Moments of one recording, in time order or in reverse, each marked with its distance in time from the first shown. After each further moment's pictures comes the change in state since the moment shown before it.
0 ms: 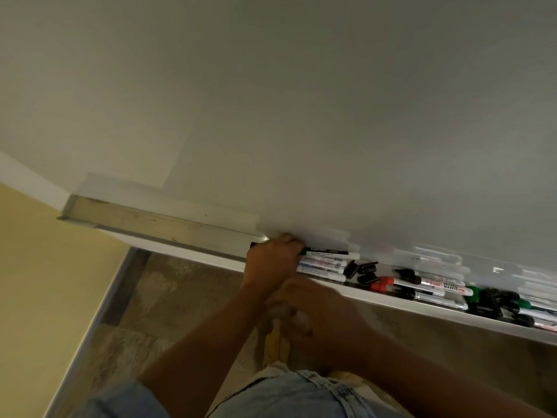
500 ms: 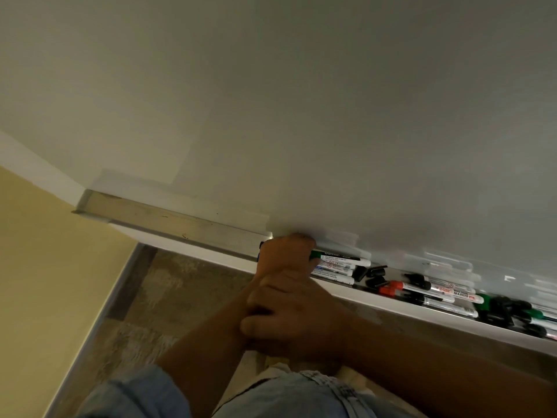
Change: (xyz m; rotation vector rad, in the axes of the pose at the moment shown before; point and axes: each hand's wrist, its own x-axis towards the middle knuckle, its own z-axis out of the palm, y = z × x) left_hand 0.012 0.007 -0.004 0.017 -0.097 -0.051; right_hand 0.037 -0.018 0.013 -0.266 0.108 -0.566
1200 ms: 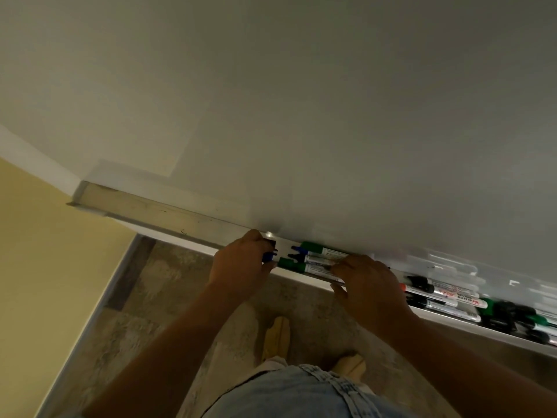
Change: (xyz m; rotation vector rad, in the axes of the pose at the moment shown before) left_hand -0.036 -0.069 -0.013 -0.075 -0.020 -0.087; right_hand -0.082 0.068 0.004 -0.282 -0.235 0.847
